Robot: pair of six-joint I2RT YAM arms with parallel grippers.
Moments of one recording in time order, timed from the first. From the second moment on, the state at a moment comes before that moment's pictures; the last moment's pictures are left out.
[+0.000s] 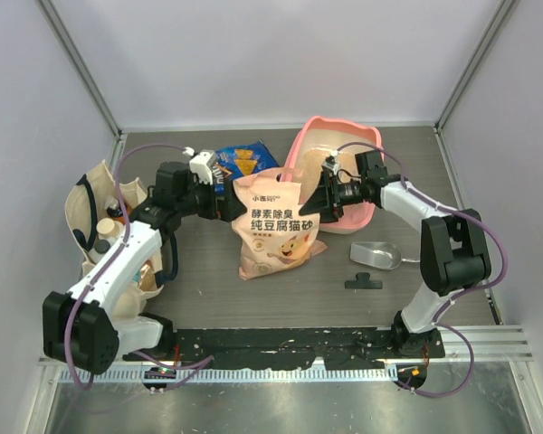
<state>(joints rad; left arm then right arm) -0.31 1.19 0.97 -0.33 0.37 -0.19 0.23 1.71 1.15 -0.38 -1.20 0.50</state>
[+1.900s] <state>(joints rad) -0.13 1.41 0.93 -0.29 1.10 -0.65 0.33 1.69 1.03 0.01 -1.23 0.91</state>
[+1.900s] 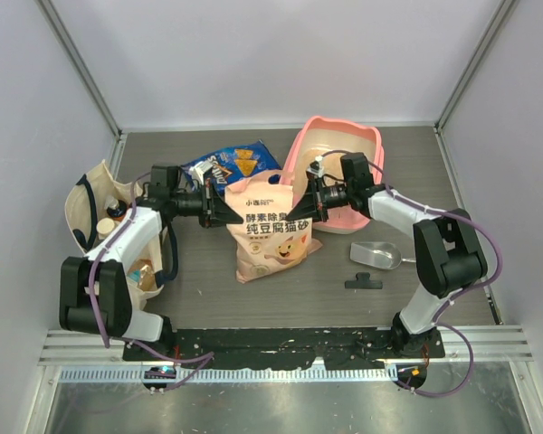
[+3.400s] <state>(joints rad) -0.48 1.25 1.31 -0.82 0.83 0.54 0.28 1.78 1.15 -0.38 -1.31 0.89</state>
